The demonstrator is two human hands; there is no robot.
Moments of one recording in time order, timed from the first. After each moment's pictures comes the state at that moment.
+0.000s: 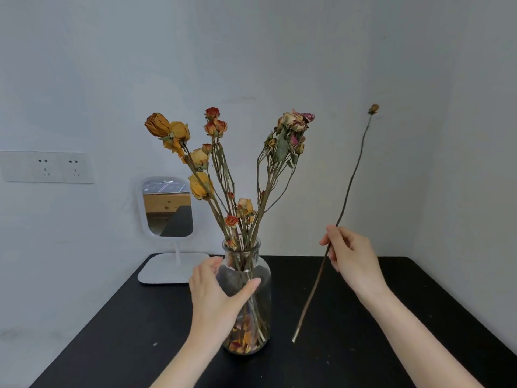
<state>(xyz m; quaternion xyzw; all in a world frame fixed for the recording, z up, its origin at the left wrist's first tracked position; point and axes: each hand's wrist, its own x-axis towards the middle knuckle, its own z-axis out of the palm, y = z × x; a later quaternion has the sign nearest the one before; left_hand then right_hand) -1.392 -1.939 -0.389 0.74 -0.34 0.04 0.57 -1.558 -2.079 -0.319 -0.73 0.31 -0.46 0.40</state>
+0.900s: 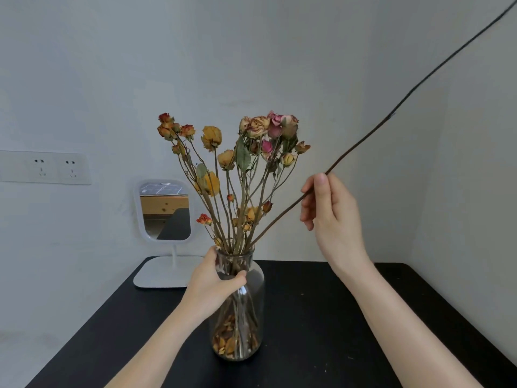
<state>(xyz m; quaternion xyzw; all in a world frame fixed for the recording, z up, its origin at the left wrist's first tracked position) -1.358 -1.951 -0.363 0.72 -0.44 -0.08 0.53 -1.530 -2.040 -0.253 -0.73 0.09 -0.59 0.33</state>
